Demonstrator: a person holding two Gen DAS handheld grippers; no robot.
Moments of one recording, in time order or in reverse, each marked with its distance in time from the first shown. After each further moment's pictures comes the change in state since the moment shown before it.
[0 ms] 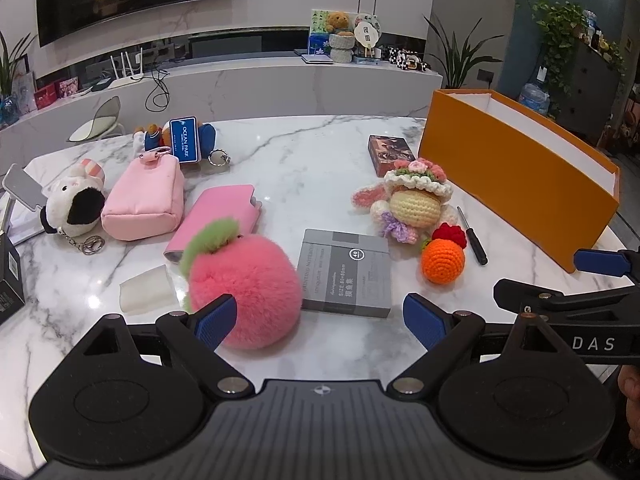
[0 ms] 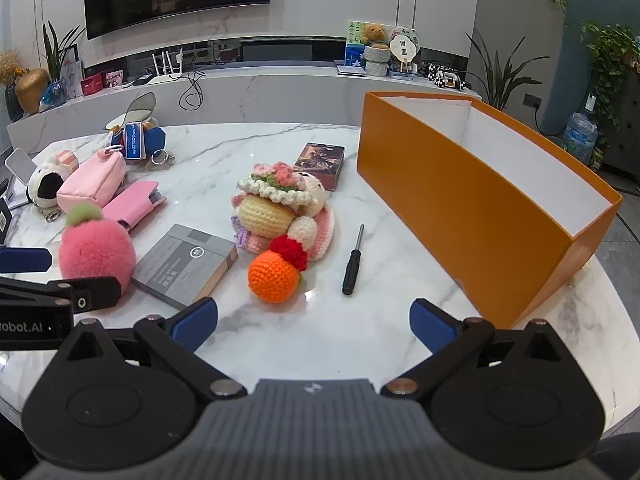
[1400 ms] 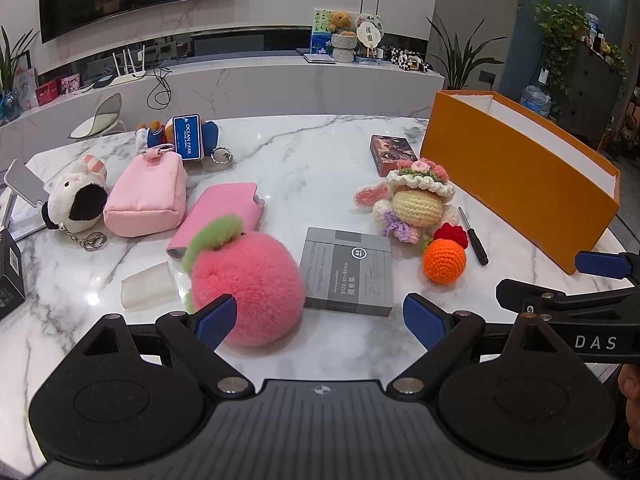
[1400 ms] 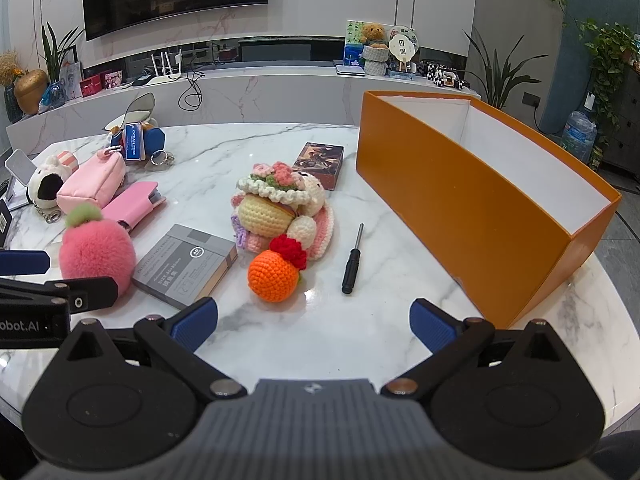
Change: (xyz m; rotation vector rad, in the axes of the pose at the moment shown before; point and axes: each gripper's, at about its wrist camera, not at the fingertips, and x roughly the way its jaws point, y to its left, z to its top) left arm 0.001 0.003 -0.001 0.016 0.002 0.020; right arm -0.002 0.000 -0.002 0.008 0.003 0.009
